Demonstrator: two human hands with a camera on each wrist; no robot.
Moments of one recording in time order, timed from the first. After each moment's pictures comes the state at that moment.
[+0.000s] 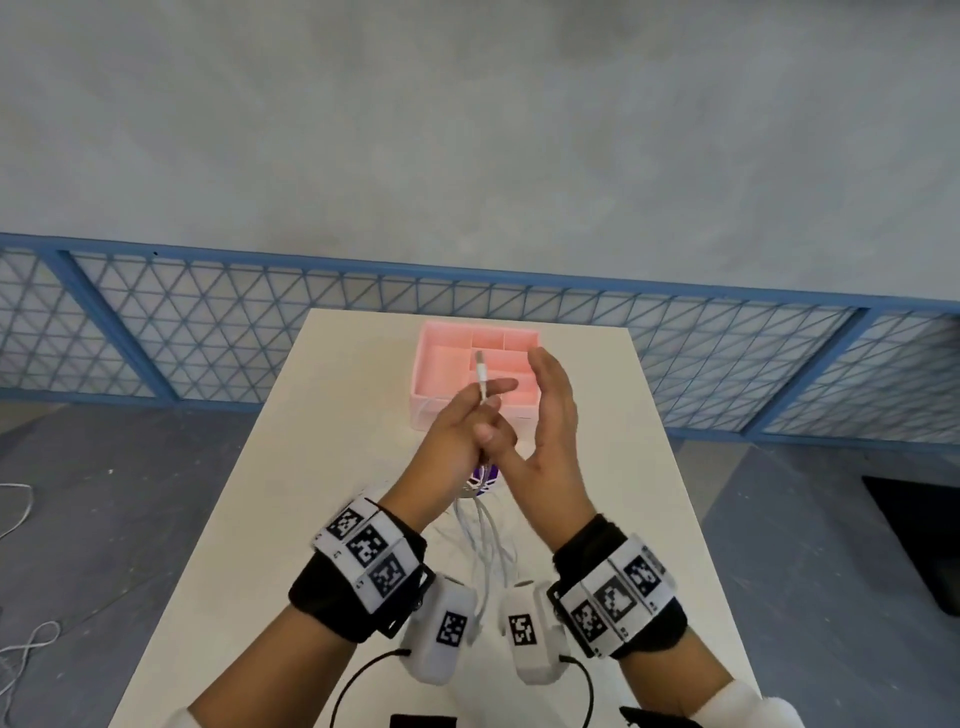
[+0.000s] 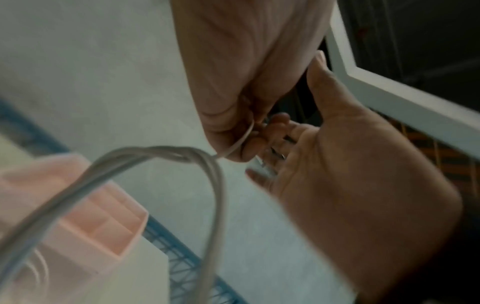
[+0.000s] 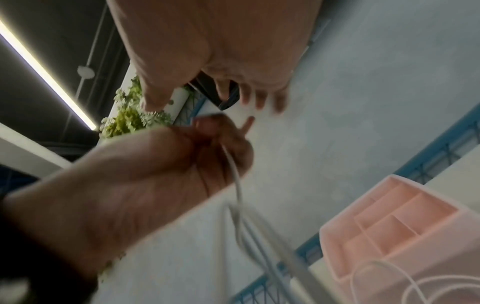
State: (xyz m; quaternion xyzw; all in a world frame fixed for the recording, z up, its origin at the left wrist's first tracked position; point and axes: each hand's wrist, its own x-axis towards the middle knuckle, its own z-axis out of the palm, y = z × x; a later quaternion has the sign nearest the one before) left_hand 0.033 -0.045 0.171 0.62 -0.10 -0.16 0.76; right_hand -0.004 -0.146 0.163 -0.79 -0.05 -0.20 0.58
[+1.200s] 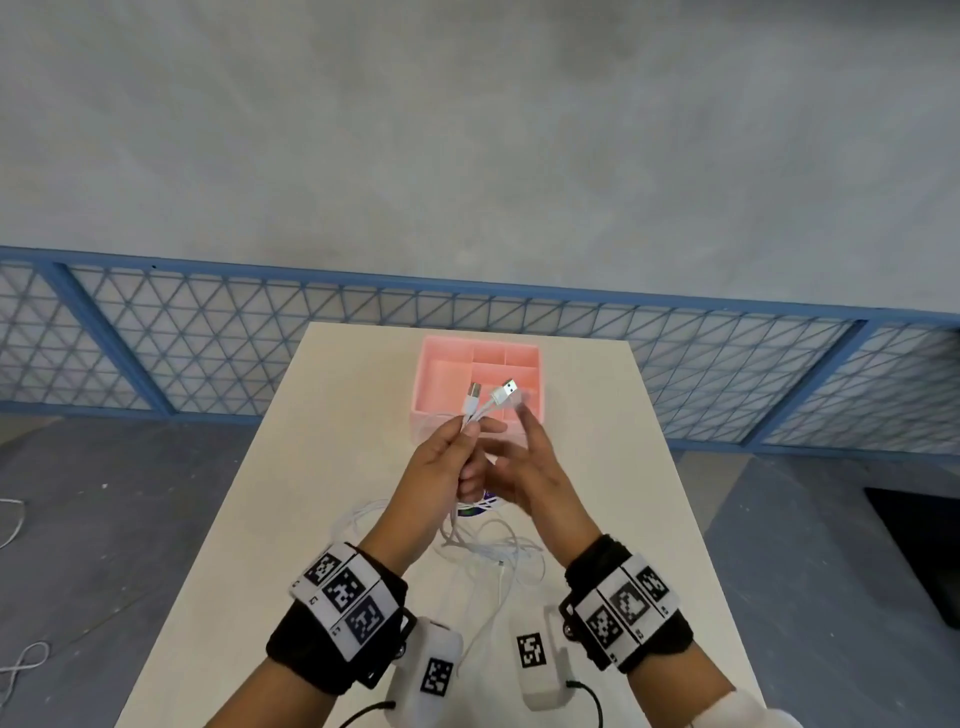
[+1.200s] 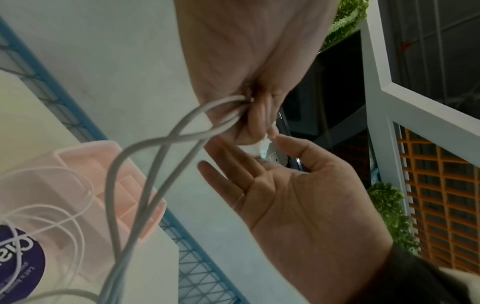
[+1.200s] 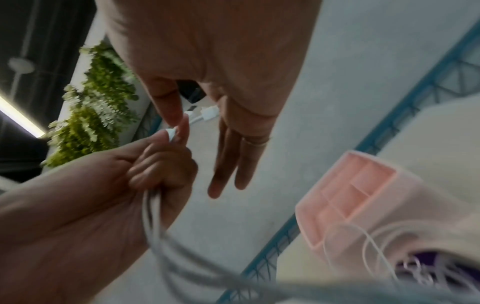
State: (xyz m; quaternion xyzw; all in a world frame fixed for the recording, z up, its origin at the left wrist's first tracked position) left_hand 0.036 -0.026 0.153 0.60 -0.07 -0.15 0.78; right_hand 0.013 -0.151 0.145 -0.64 -0.01 0.04 0.76
